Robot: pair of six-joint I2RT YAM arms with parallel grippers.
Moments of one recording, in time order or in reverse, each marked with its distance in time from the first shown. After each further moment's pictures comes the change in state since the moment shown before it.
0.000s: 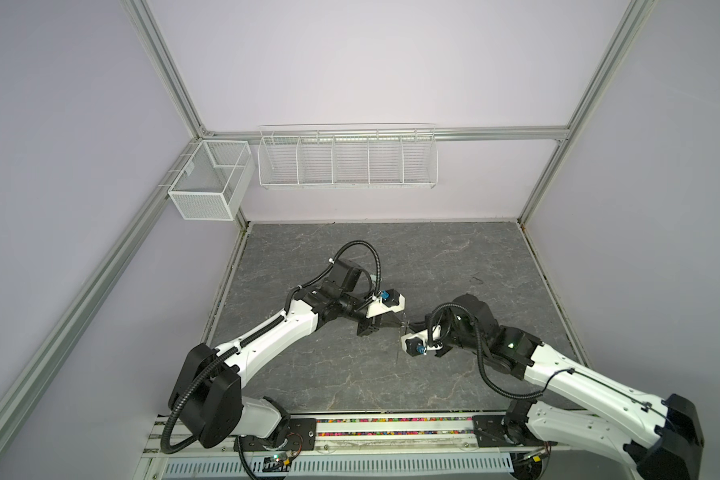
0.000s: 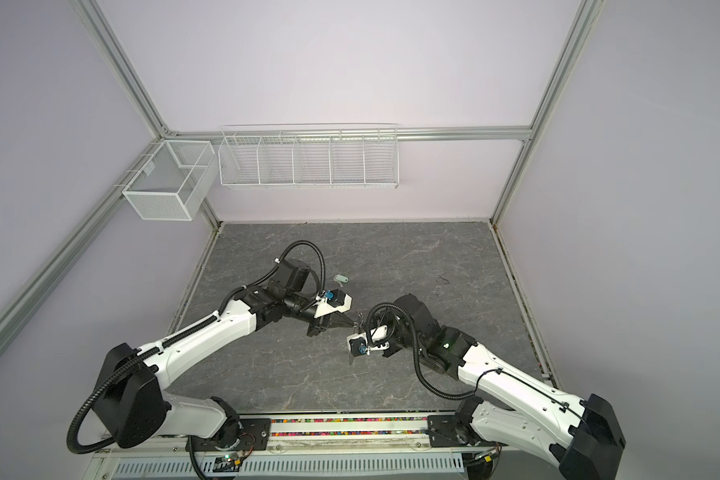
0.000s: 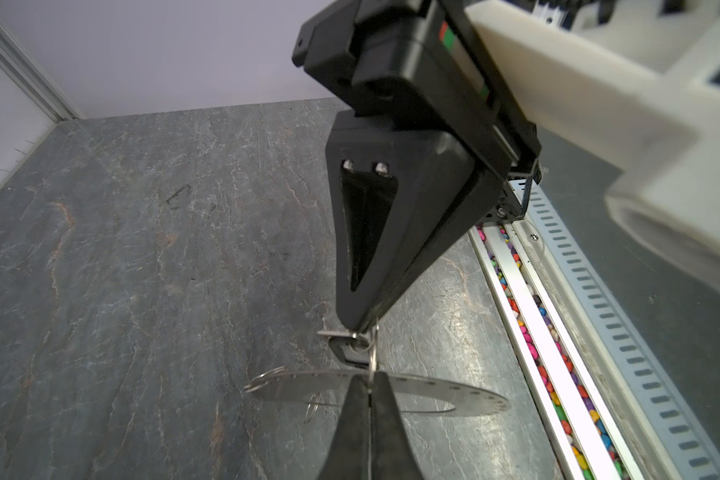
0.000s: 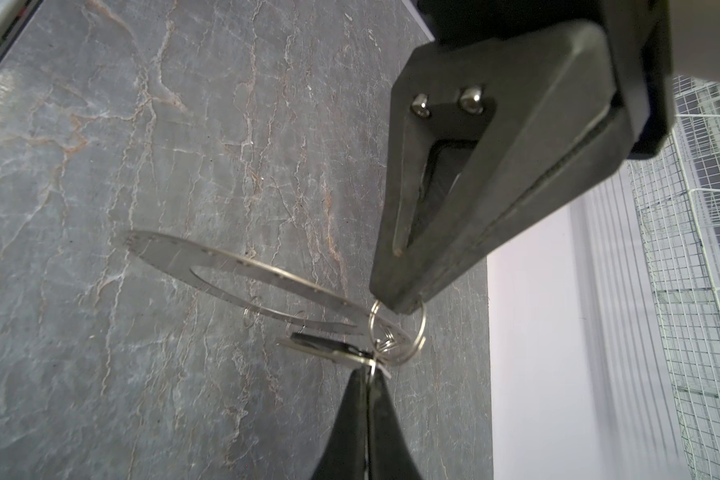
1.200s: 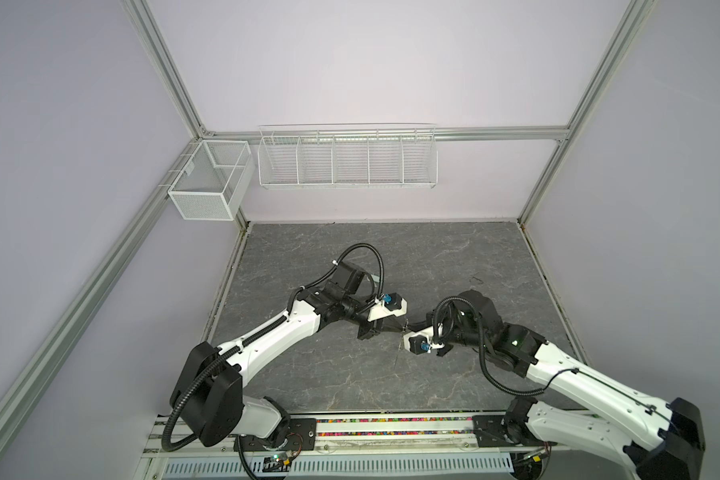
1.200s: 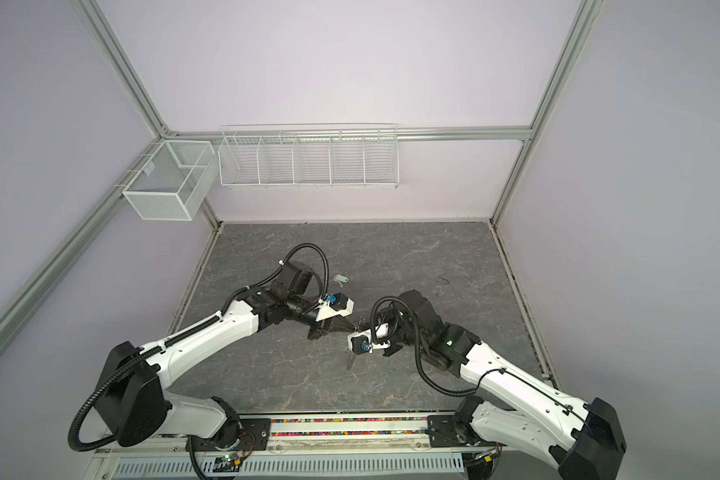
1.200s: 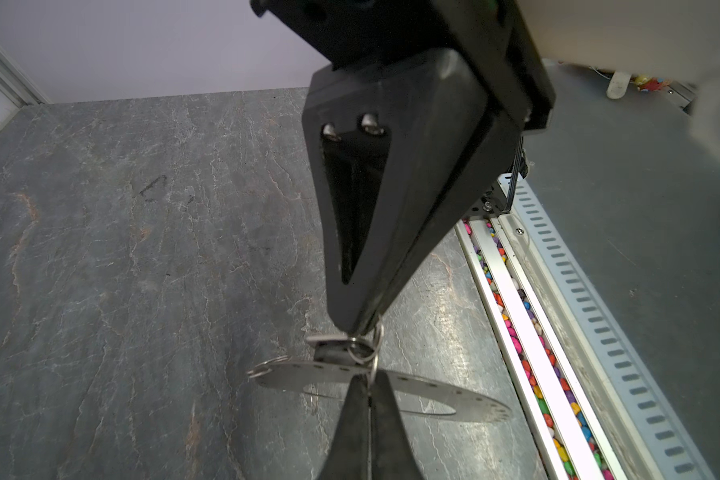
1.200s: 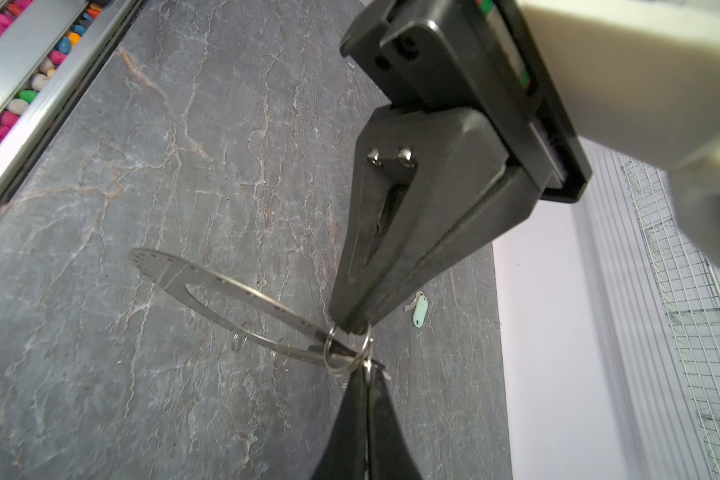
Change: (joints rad) left arm -0.025 0.014 0.000 -0.046 -0.005 0.012; right arm -0.023 -0.018 0.030 -0.034 -0.122 0.013
